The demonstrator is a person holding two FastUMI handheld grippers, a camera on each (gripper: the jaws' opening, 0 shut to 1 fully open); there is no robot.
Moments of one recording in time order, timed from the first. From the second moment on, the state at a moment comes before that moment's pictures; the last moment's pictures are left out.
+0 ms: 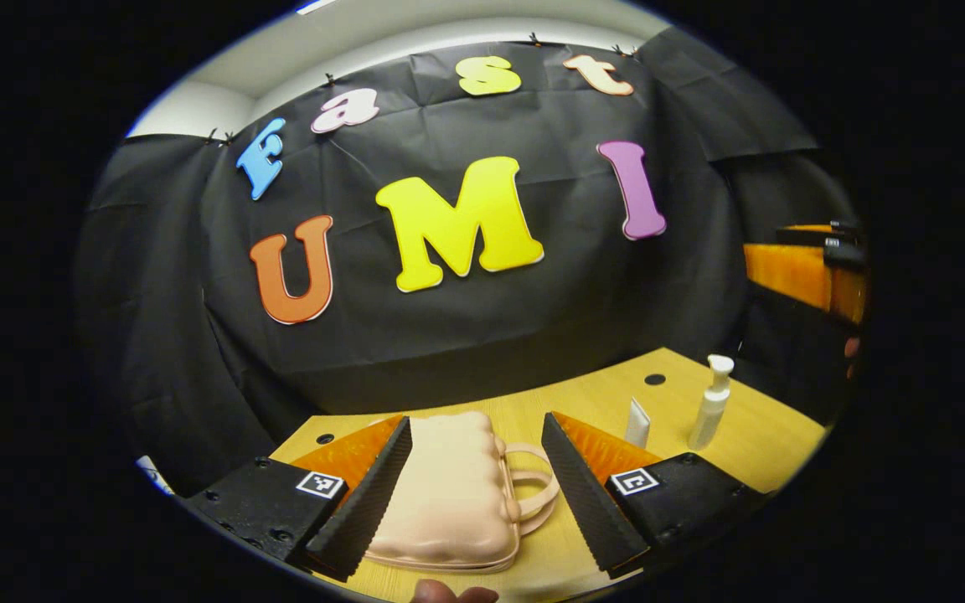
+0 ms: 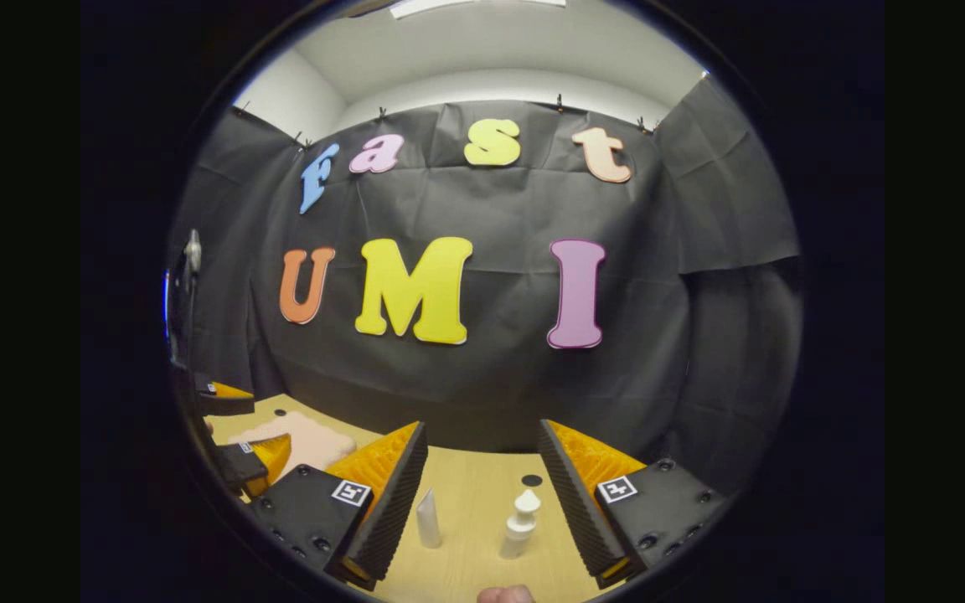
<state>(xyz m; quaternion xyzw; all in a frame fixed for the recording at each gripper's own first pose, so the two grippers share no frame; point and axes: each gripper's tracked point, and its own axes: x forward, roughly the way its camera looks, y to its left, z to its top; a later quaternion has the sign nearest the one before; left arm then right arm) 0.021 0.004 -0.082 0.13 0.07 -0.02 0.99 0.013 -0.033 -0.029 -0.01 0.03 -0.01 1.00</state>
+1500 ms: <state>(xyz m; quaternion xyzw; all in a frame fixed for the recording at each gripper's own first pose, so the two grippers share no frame) 0.101 -0.003 -0.236 0.50 0.26 -0.08 0.82 -0.010 -0.125 -0.063 0.00 0.07 -0.11 0.99</state>
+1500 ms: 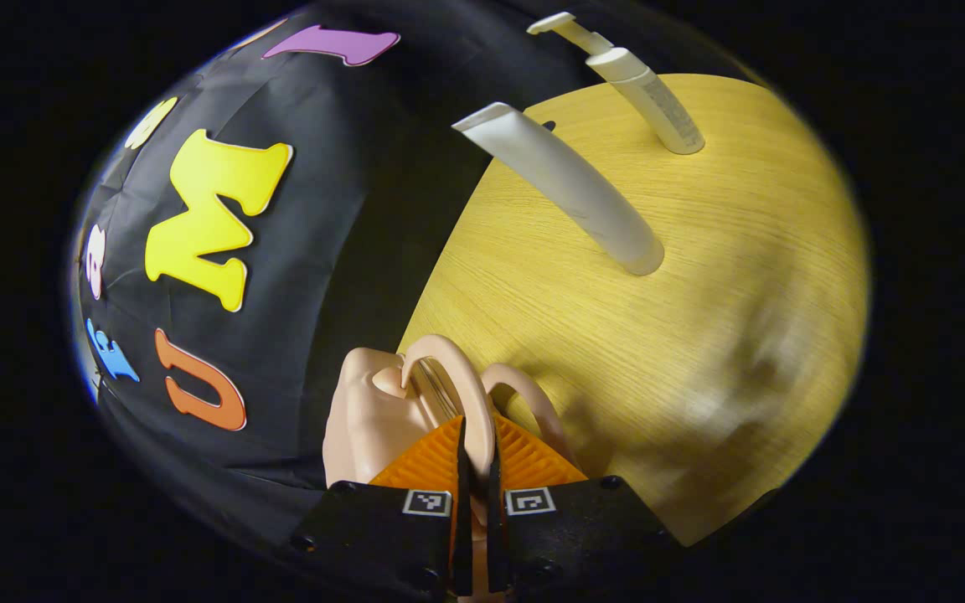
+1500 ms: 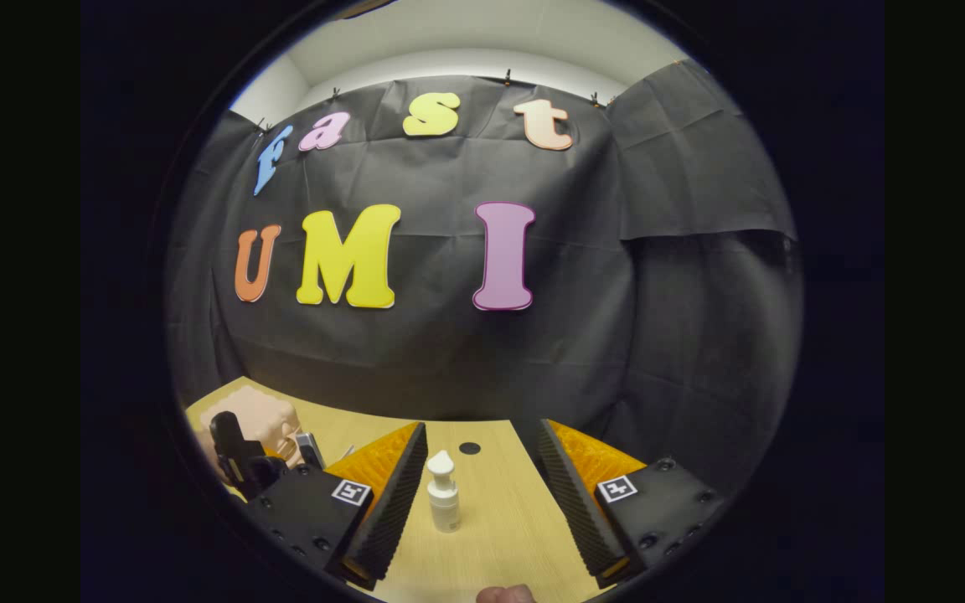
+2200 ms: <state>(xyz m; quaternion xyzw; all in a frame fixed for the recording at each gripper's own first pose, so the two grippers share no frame) 0.049 0.149 -0.029 0.26 0.08 0.01 0.96 0.011 -0.030 -0.021 0.00 0.04 -0.06 1.00</state>
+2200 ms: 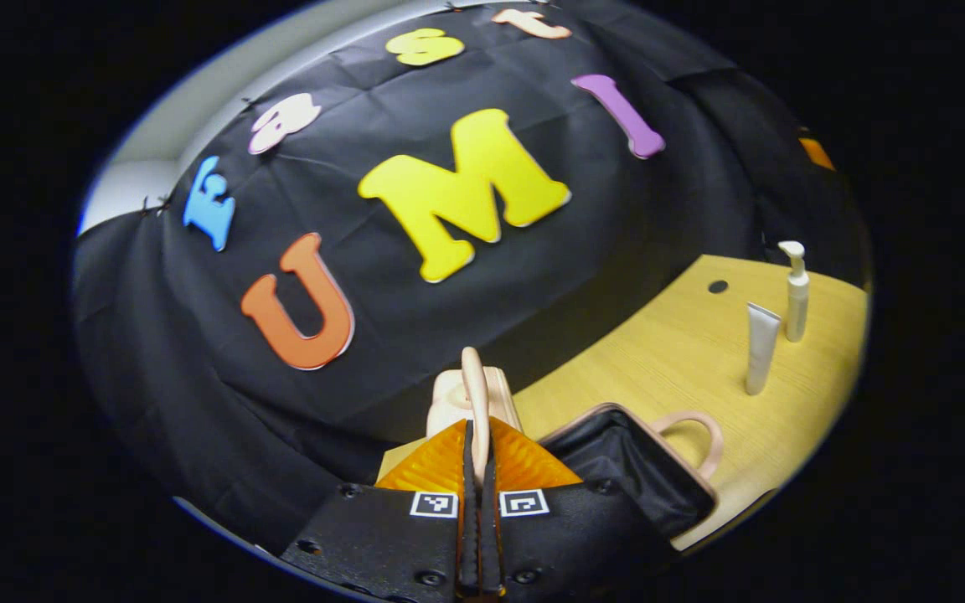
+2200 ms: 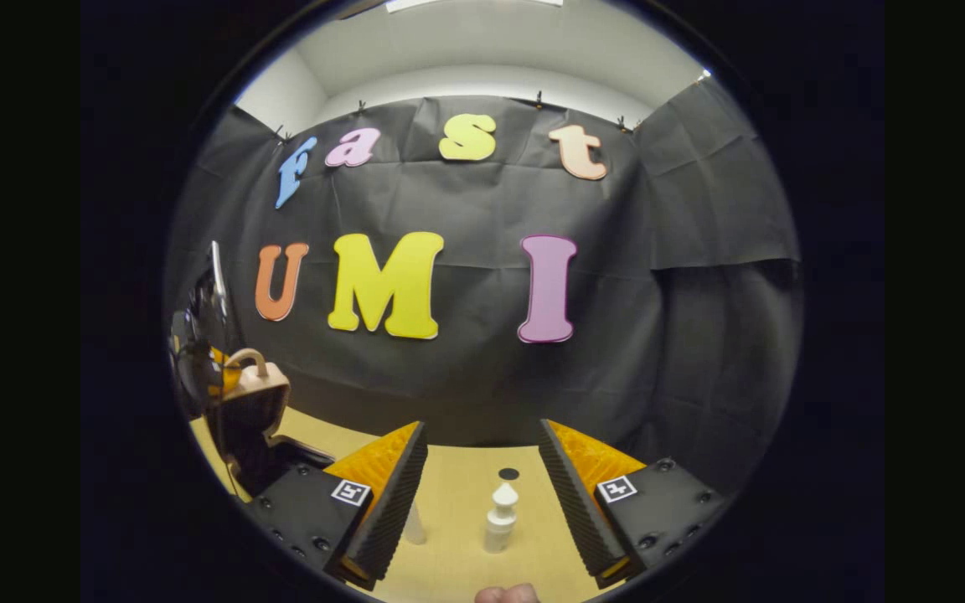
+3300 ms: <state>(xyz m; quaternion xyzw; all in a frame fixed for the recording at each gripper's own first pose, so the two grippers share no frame) 0.079 0.351 -0.444 -0.23 0.27 0.09 0.93 0.040 0.089 -0.030 -0.08 0.09 0.02 0.99</state>
